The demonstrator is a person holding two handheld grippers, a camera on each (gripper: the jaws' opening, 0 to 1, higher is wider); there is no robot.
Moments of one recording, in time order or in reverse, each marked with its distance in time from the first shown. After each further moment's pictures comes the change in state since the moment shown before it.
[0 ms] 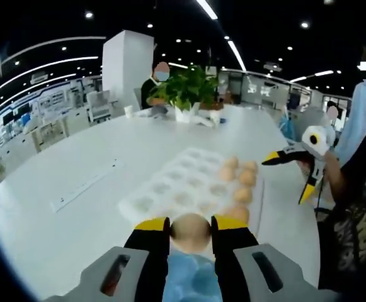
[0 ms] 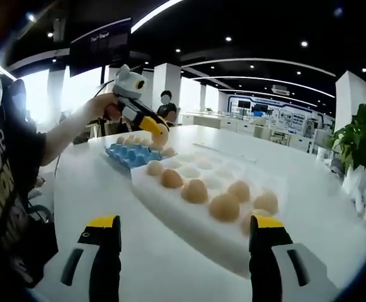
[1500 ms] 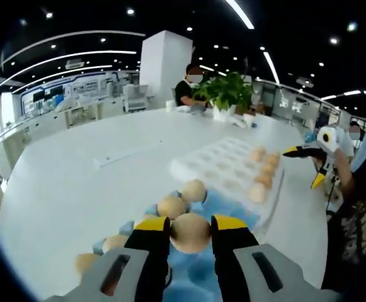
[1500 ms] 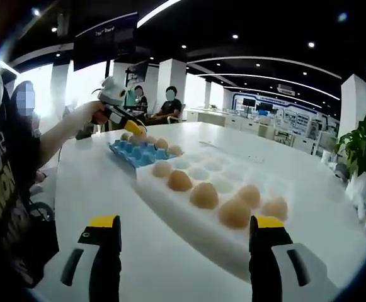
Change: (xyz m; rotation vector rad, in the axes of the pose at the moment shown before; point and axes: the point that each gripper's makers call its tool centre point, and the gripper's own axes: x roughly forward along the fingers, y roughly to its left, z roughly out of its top) left arm -0.074 0.050 -0.070 -0.157 -0.032 0.192; right arm 0.011 0.010 0.003 -0.031 0.030 0.028
